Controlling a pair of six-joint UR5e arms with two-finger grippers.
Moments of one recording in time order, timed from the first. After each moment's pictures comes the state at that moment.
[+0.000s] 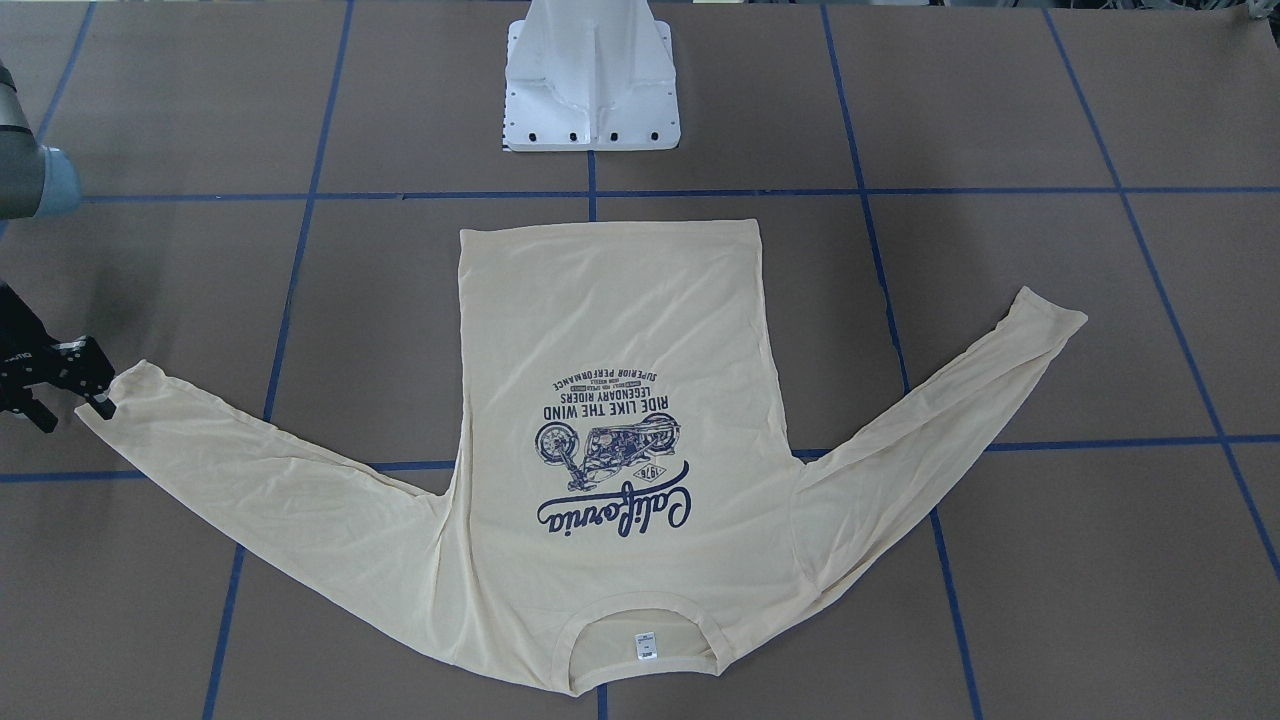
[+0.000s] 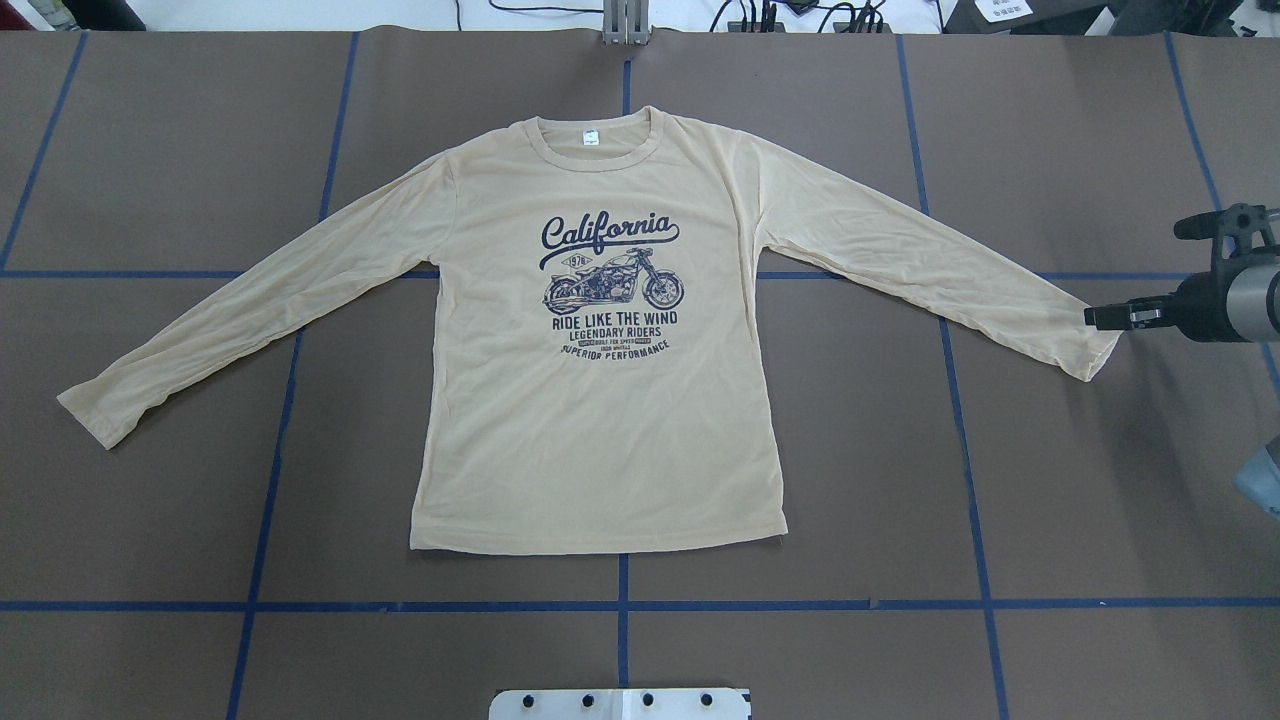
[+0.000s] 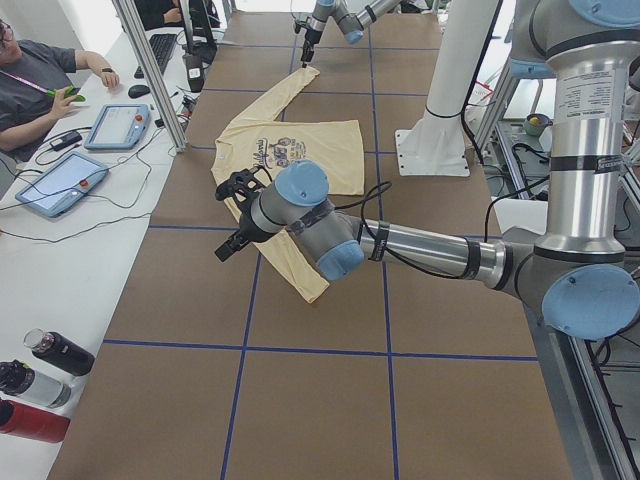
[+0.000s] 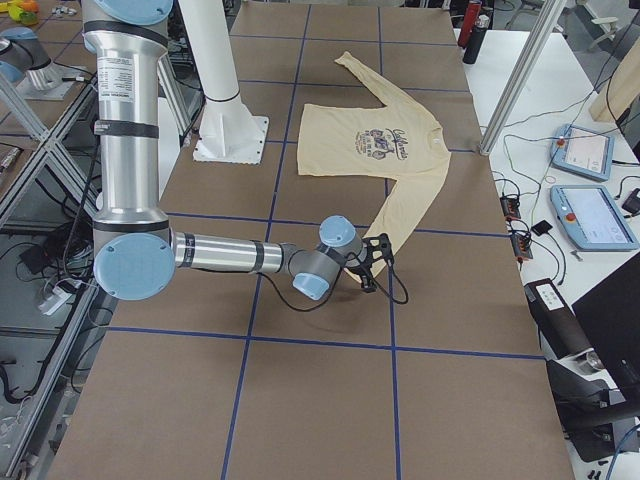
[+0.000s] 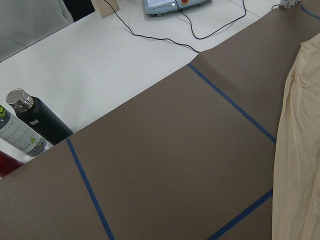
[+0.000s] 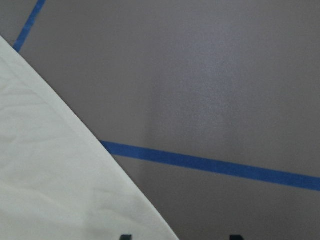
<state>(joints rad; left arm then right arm) -1.52 -1.53 -1.78 -2.33 -2.29 -0.07 0.97 -1.60 1.40 -0.48 1.97 0.79</state>
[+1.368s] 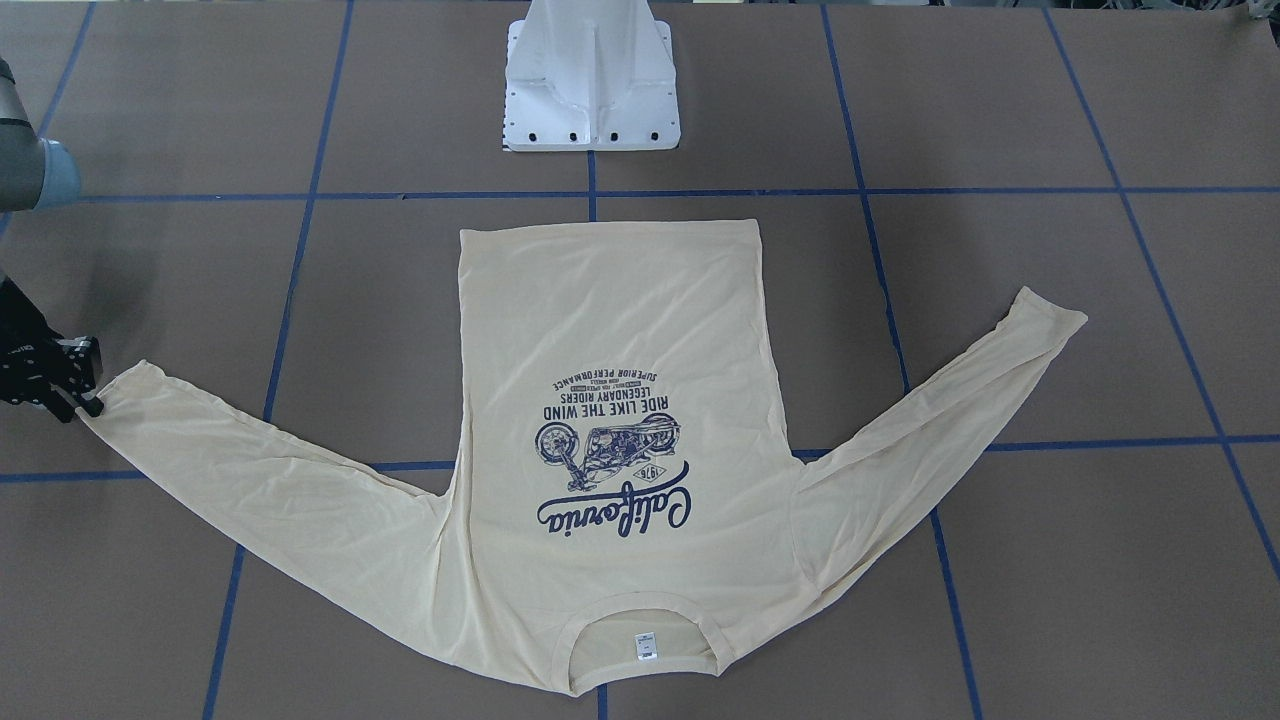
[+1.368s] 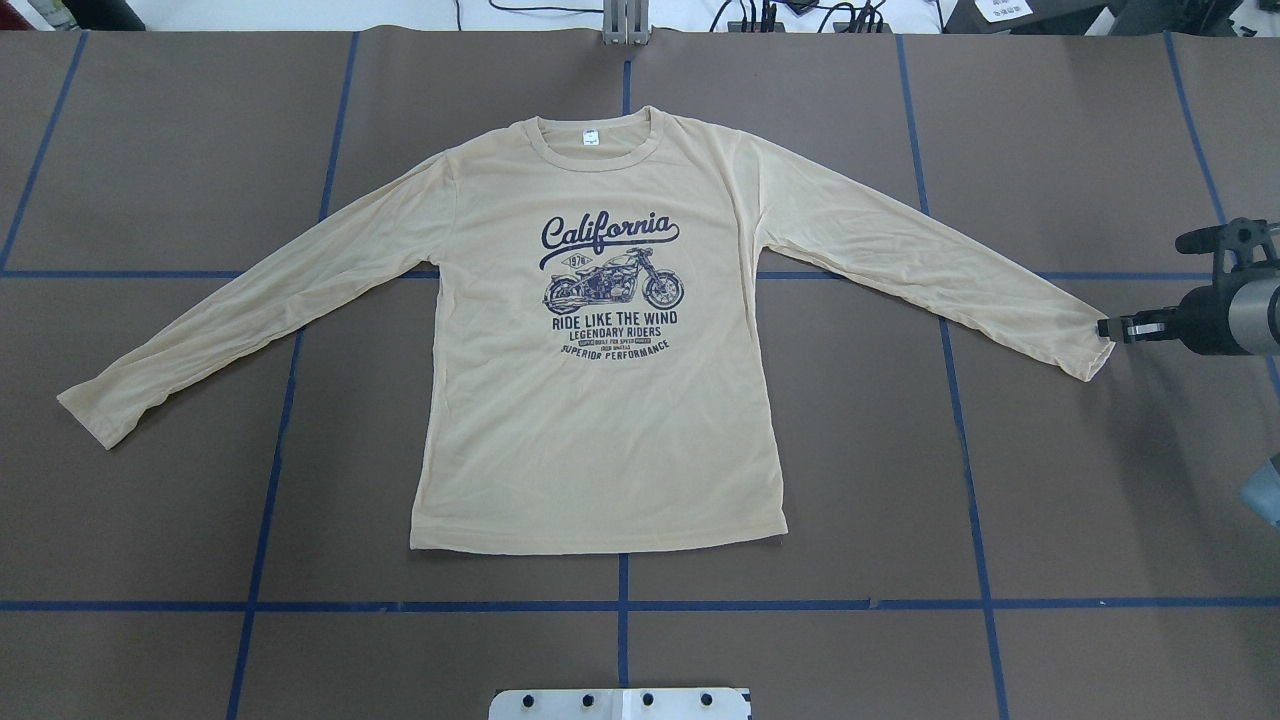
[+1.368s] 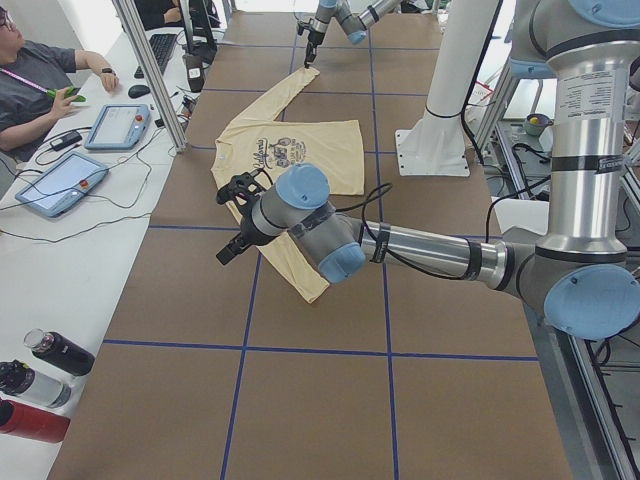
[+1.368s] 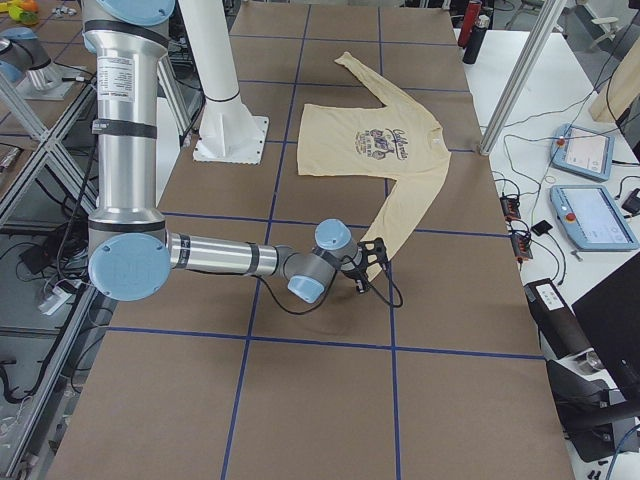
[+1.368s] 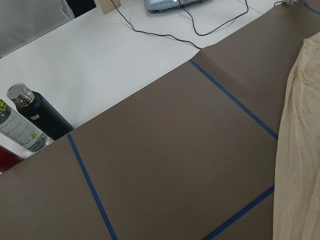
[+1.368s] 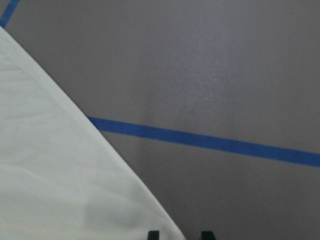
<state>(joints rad) -1.52 -1.52 -1.77 -2.33 -2.29 -0.07 0.96 -1.61 1.40 -0.48 1.96 0.79</state>
